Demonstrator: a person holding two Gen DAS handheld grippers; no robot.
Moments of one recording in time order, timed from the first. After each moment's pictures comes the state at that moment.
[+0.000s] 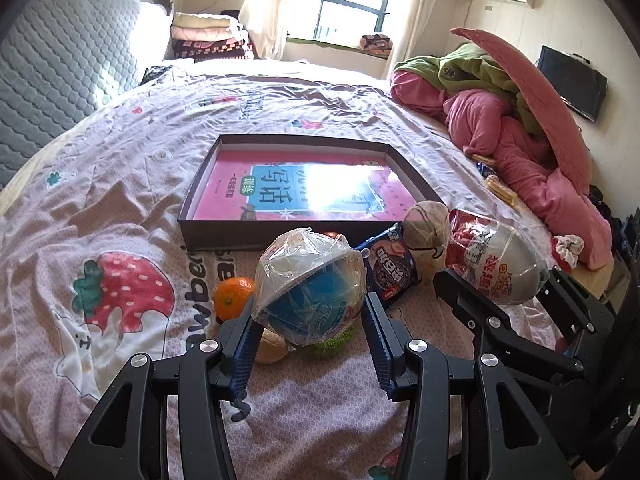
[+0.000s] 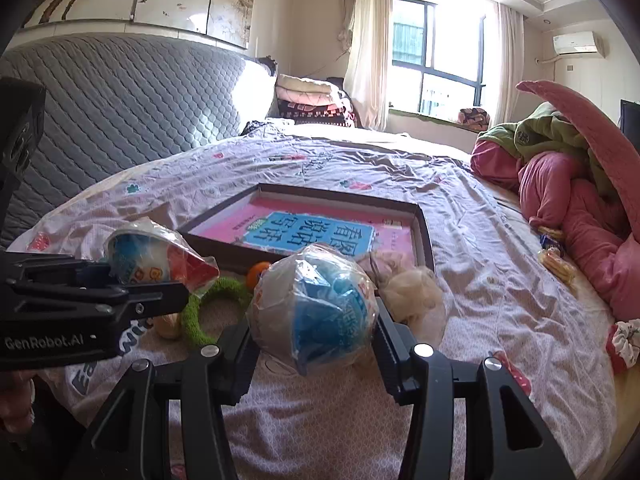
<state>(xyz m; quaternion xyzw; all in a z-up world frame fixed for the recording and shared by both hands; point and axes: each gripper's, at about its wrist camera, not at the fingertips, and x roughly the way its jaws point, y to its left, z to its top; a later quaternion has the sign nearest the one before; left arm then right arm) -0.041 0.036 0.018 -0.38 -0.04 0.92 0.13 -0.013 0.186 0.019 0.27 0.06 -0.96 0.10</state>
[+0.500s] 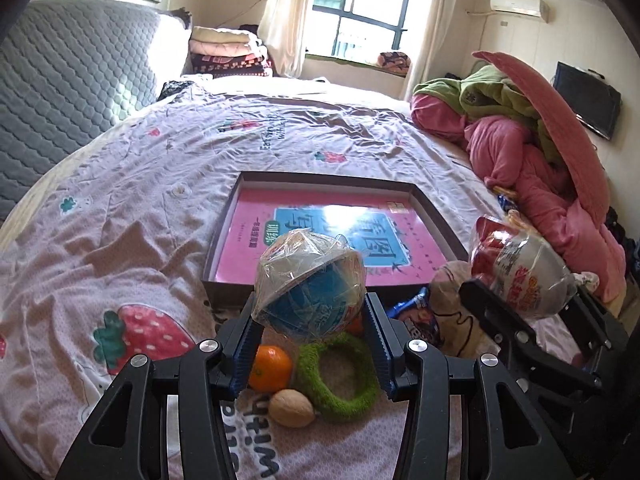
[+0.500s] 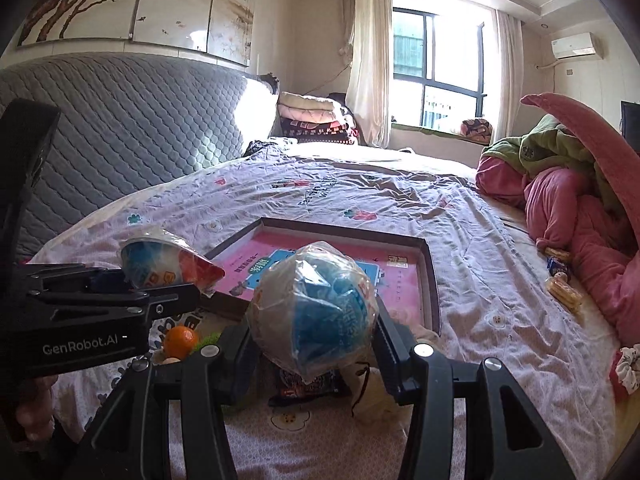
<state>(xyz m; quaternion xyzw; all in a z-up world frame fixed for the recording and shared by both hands) -0.082 0.022 0.045 -0.36 -0.05 0.93 0.09 -0.041 0.180 0.048 0.24 0.05 -0.96 0.11</state>
